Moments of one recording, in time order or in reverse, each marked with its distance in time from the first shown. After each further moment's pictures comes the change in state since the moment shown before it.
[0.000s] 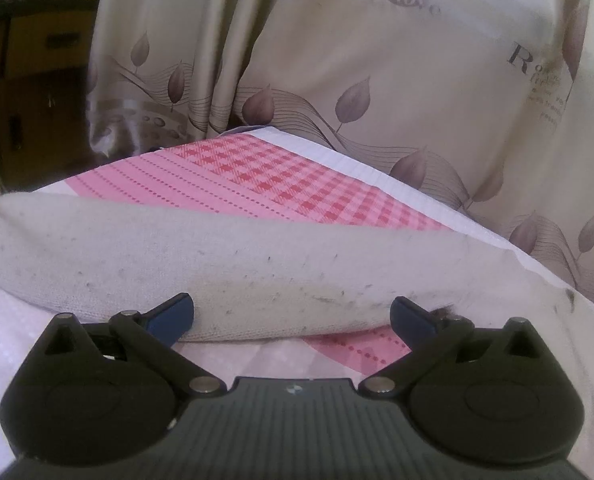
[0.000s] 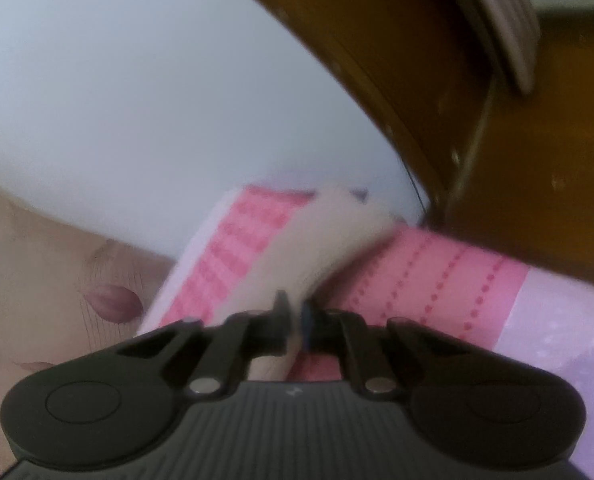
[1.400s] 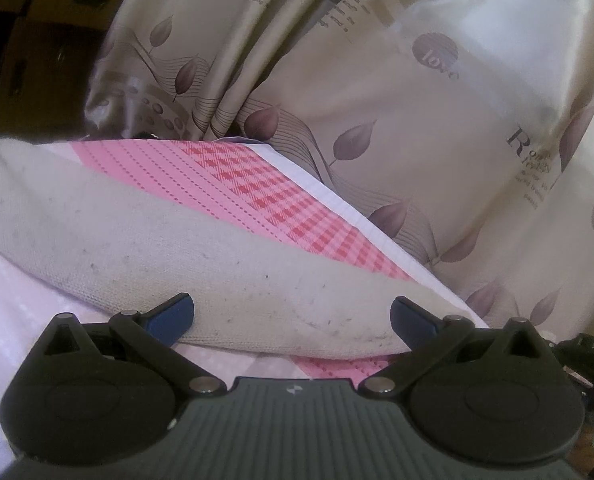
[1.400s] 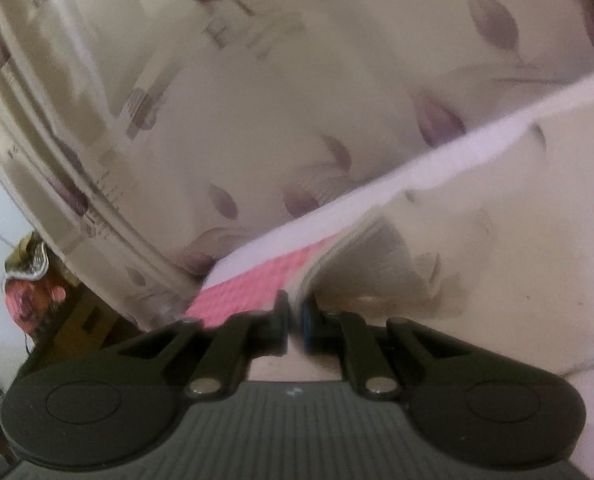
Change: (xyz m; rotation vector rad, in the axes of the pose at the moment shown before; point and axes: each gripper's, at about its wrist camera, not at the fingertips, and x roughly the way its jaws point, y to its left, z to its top) left arm -0.005 0.037 -0.001 -0.231 -0.065 -0.150; right arm -0.057 0.375 -0.457 -0.551 0.513 0.619
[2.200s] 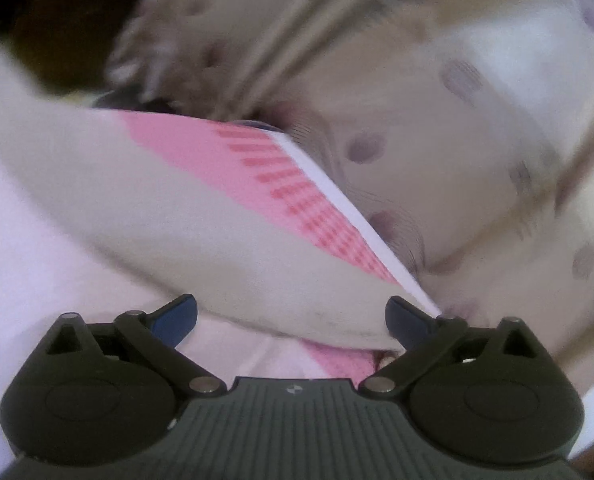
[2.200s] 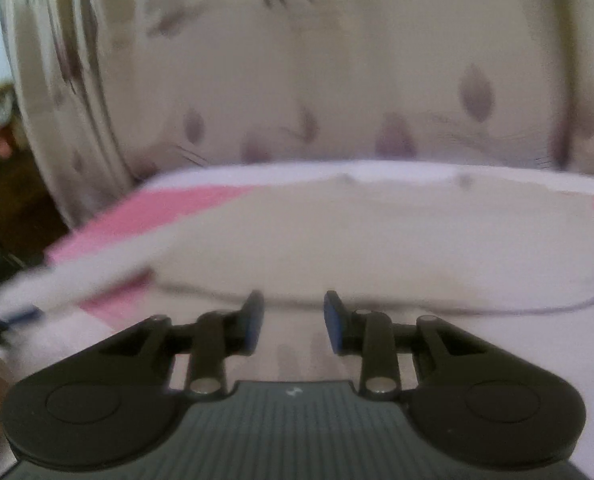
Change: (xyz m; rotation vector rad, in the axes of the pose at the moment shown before) left arm -0.037 0.041 0.014 -0.218 0.063 -0.035; right arm -0.073 0.012 -0.062 -0.459 0.066 -0.357
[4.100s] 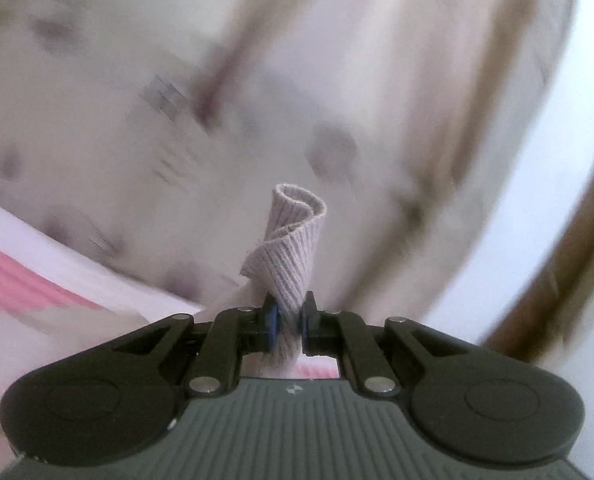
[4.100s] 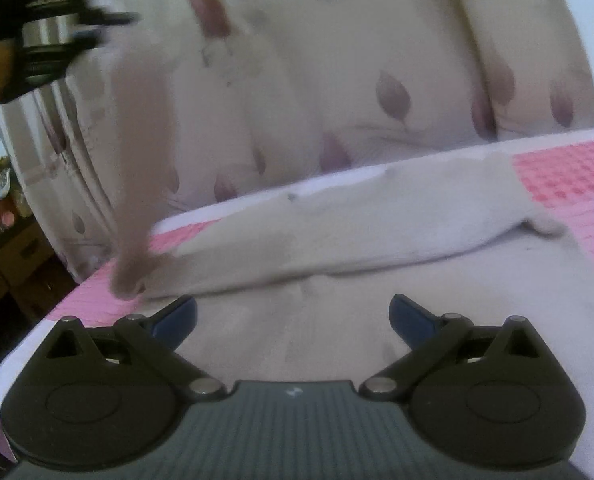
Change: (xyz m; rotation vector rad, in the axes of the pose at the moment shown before) left arm 0.039 -0.387 -0.062 0.511 0.247 -0.441; right arm -0.073 -0.099 -0.039 0.308 -0.110 0.130
